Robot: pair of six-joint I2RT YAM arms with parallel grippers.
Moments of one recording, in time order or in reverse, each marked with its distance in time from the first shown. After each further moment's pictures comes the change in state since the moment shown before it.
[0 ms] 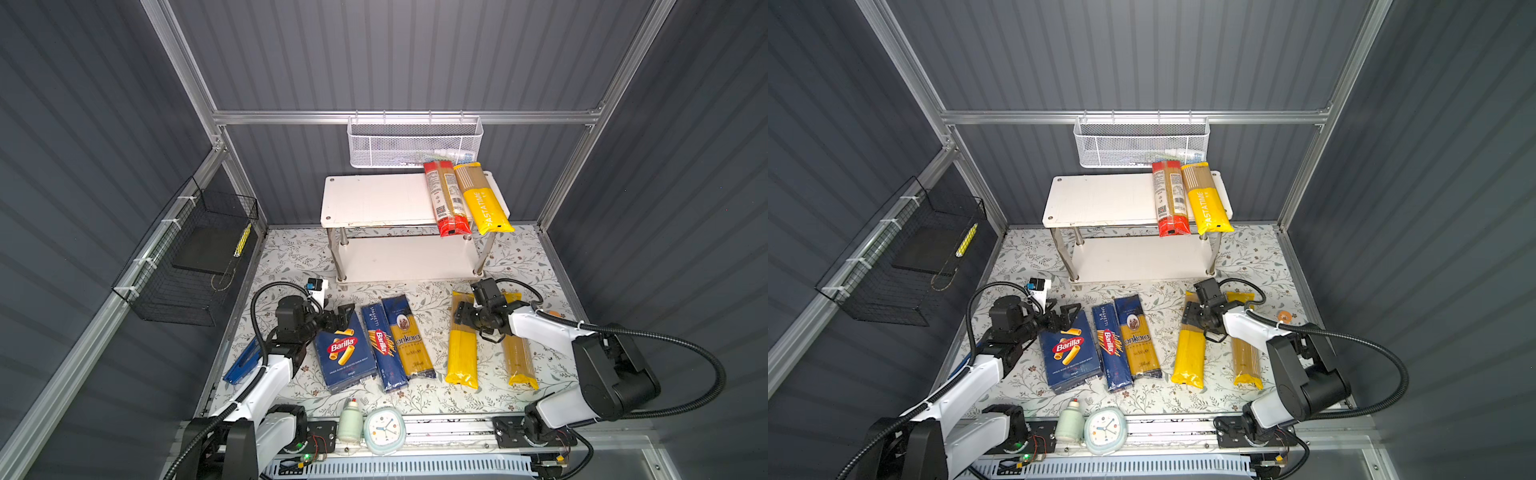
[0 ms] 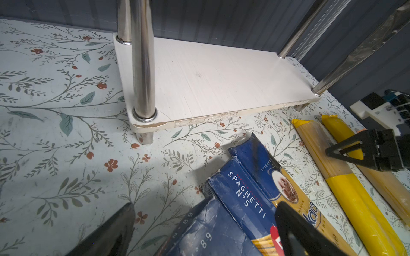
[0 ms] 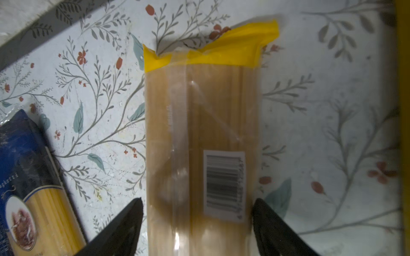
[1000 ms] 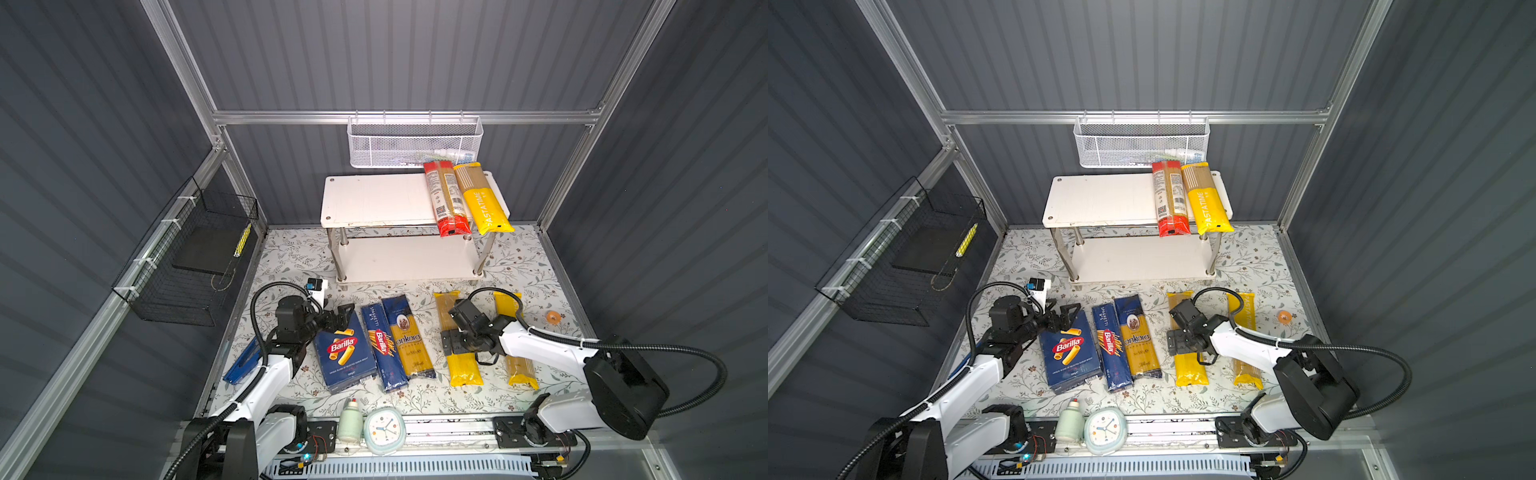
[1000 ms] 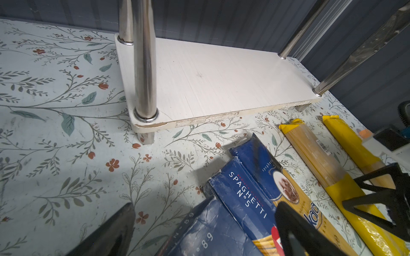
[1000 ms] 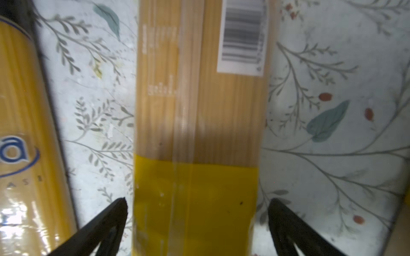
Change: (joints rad) left arm 0.000 0.000 0.000 0.000 -0.007 0.000; right arm 0.294 -0.096 -0.056 -0.204 0.171 -0.116
